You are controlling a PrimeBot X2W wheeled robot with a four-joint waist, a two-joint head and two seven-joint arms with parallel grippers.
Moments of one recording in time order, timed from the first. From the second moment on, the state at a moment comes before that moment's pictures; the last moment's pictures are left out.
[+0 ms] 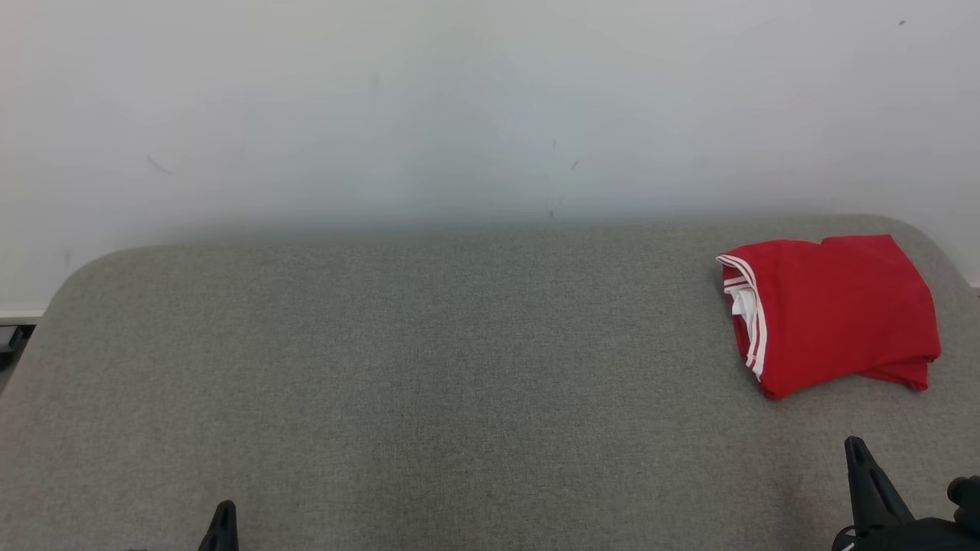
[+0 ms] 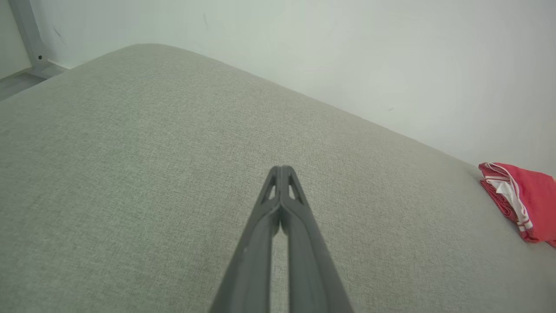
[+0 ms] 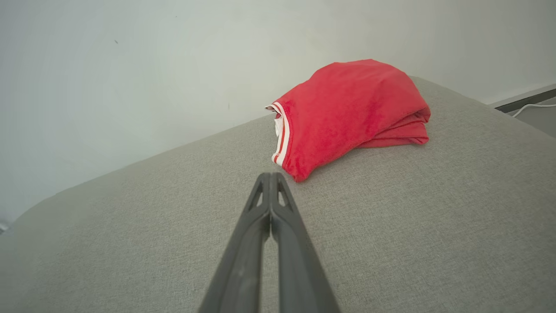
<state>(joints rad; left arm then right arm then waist) 0.15 0.10 -0.11 0.07 -0.41 0.09 -0.03 0.13 -0.27 0.04 0.12 0.67 -0.09 -0.13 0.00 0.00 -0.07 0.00</state>
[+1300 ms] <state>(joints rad) 0.03 0.07 -0.01 0.18 -1.02 -0.02 0.05 0.02 -0.15 -0.05 0.20 1.14 0.02 0.00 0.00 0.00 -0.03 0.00</state>
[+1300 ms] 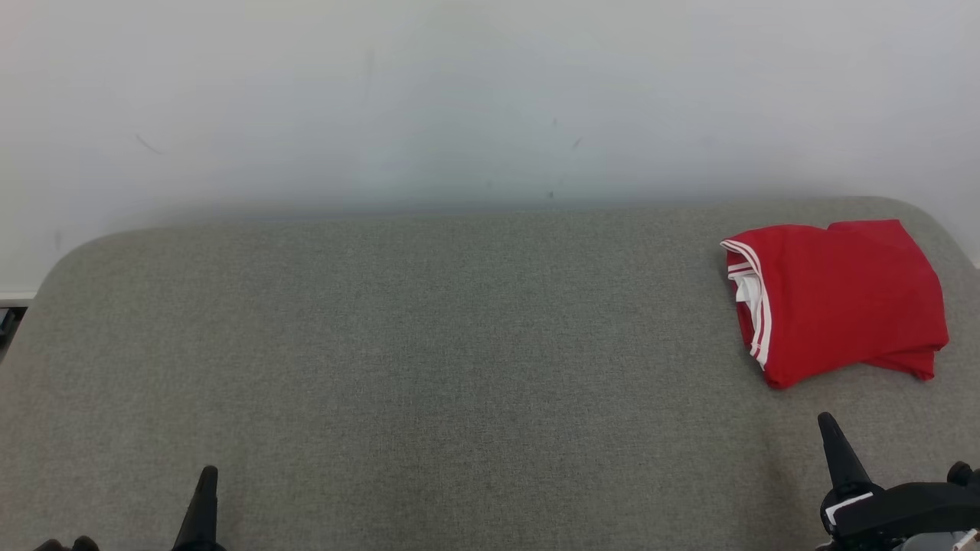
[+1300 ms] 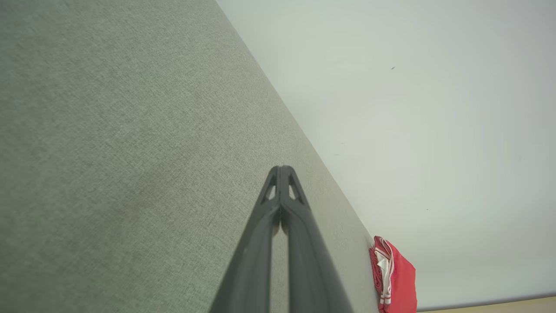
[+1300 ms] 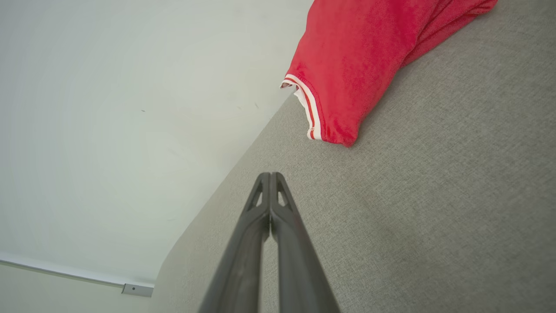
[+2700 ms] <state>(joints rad) -0.08 0.04 0.09 0.29 -1.59 -0.12 0.11 -0.07 -0.05 -0.13 0.29 1.60 0.11 0.11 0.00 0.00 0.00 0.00</state>
